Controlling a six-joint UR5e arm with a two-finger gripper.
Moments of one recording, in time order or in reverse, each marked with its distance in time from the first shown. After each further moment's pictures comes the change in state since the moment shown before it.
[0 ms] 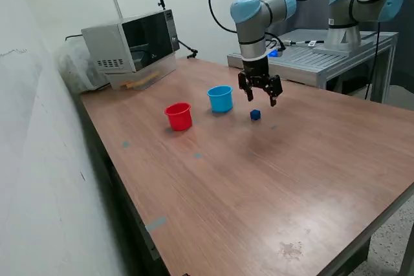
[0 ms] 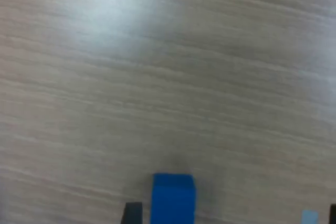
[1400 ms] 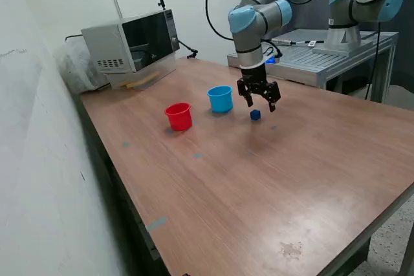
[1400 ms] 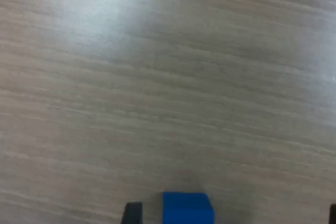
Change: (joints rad) arm -0.025 0.043 -0.007 -0.005 0.018 -0.014
